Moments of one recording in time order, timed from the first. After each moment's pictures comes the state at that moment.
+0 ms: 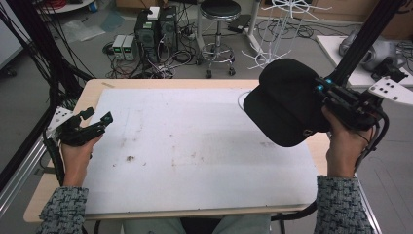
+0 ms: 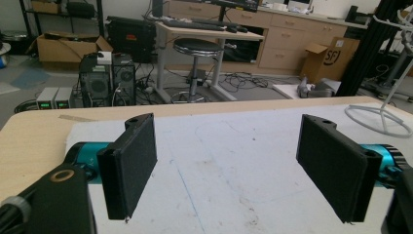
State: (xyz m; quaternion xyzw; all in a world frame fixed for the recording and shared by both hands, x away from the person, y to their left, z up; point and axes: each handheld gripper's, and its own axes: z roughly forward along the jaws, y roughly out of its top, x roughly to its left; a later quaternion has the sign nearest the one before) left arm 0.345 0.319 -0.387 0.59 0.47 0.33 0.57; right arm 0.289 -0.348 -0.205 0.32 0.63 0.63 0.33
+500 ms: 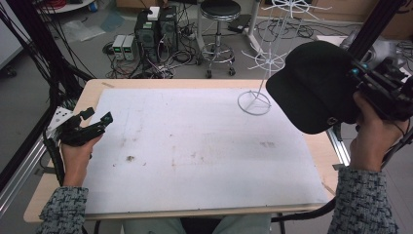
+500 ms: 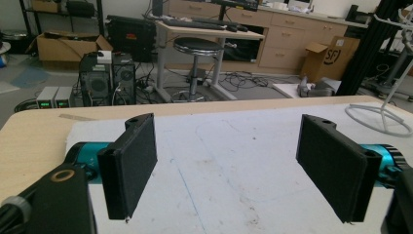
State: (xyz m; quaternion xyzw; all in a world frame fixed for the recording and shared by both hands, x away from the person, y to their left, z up) left arm 0.345 0.319 -0.387 0.59 0.47 0.33 0.57; right arm 0.282 -0.387 -0.168 0.34 0.58 0.64 0.35
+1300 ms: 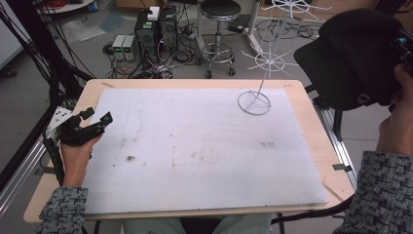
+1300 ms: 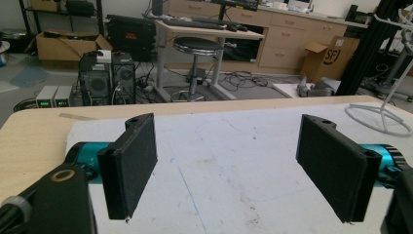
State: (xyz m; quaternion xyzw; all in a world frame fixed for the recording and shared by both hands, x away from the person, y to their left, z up) left arm 0.345 0.320 -0.388 0.59 0.47 0.33 0.57; right arm 0.281 -0.417 -0.115 0.36 0.54 0.65 0.40
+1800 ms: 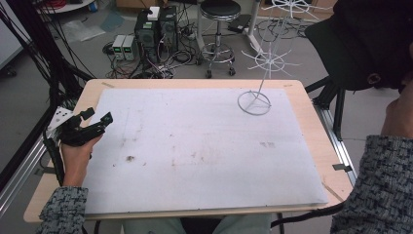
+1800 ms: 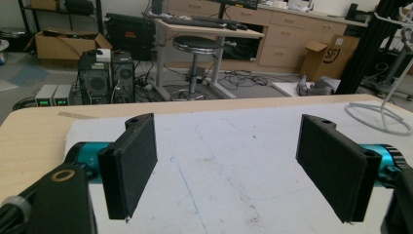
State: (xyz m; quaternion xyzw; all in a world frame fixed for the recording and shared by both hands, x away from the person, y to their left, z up) left arm 0.346 0.320 -0.388 0.59 0.47 0.33 0.57; right arm 0.293 -0.419 -0.086 0.37 0.51 0.65 0.43
